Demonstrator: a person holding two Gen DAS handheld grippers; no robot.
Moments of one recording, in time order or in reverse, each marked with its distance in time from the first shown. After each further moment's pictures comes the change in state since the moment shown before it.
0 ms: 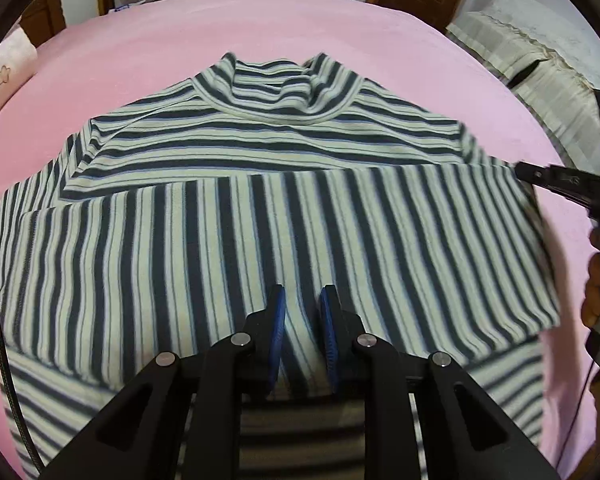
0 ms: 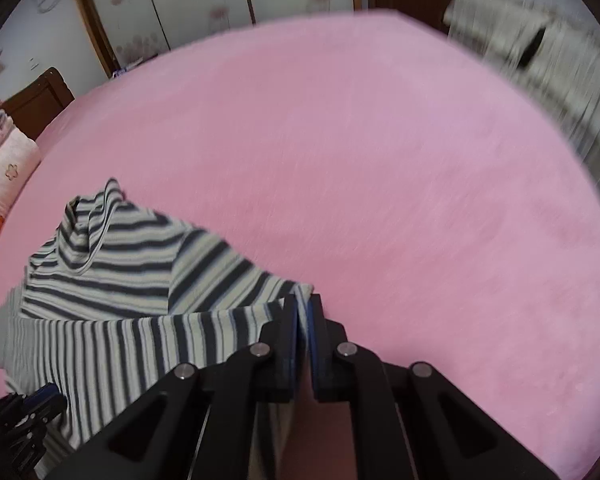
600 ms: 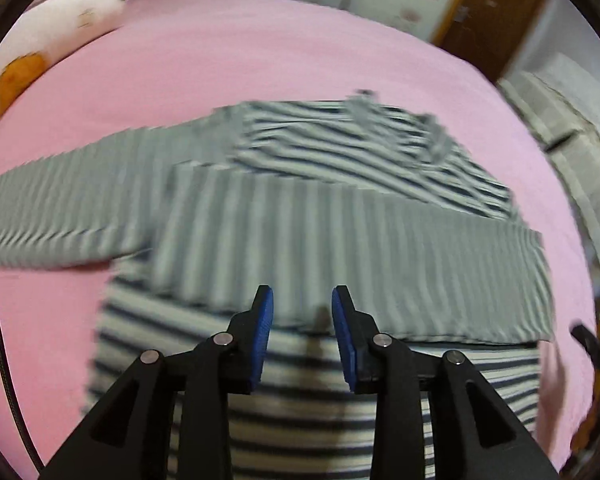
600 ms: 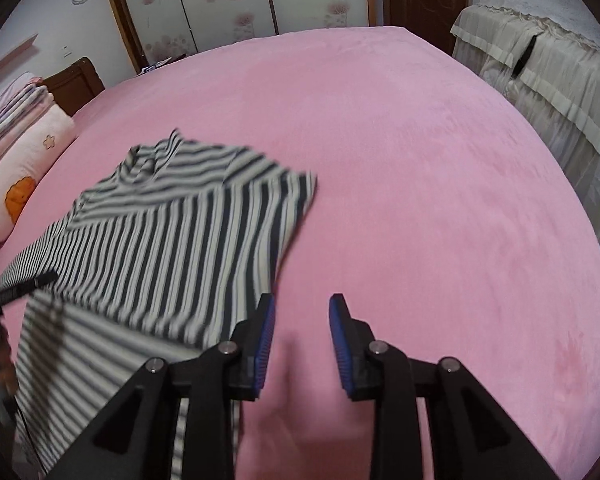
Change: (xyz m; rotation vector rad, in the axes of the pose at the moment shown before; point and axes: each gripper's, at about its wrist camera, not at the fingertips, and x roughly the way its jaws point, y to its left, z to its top) left arm -0.074 0.108 -0.032 -0.247 -0.043 0.072; right arm -0.103 -0.015 -0.112 -0.029 0.004 0.085
